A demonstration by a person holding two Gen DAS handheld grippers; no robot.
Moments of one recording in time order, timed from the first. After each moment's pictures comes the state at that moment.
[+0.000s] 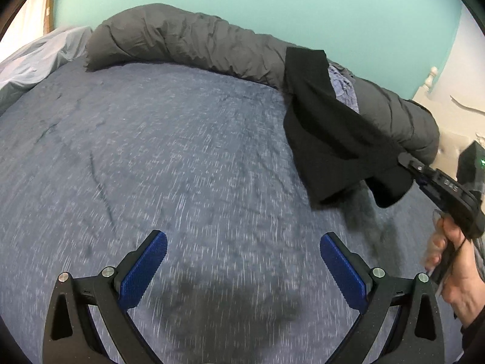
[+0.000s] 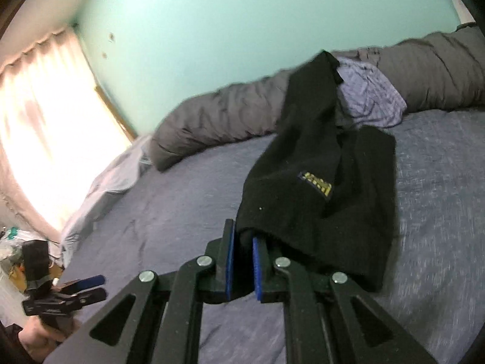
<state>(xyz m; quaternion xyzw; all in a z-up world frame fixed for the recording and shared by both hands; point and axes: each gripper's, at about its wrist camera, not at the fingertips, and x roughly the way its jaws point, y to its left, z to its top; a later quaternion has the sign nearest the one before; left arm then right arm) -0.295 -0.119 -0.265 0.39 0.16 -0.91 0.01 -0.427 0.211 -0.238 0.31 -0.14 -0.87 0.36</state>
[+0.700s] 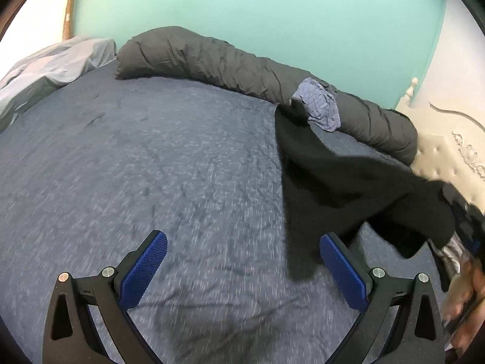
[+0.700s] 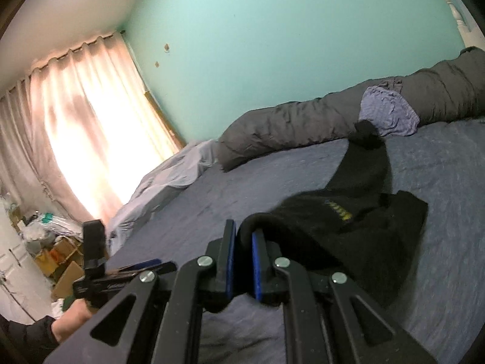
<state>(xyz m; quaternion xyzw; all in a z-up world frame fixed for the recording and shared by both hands) -0.115 -0.135 -0.217 0.35 0.16 -0.92 0.02 -0.168 0.205 -0.163 0.27 -0.15 -0.86 0.42</state>
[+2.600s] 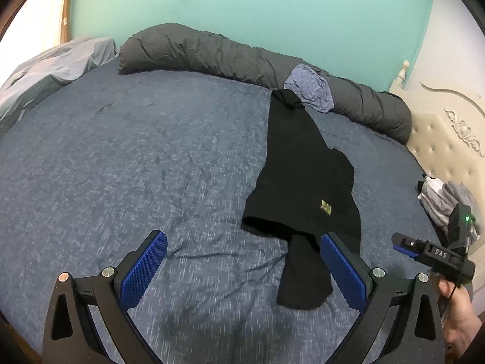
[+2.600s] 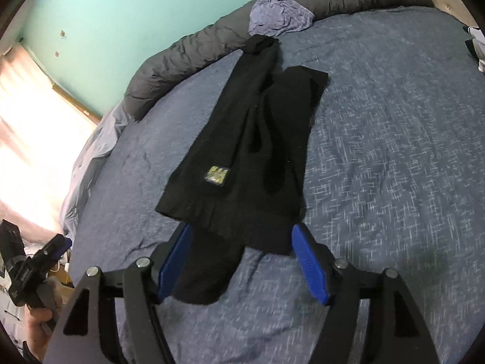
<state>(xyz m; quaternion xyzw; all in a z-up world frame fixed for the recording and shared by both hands) -0.067 -0.117 -0.245 0.37 0.14 -0.92 0.01 -0.159 0.265 -0.295 0.47 -0.18 -0.83 0.24</state>
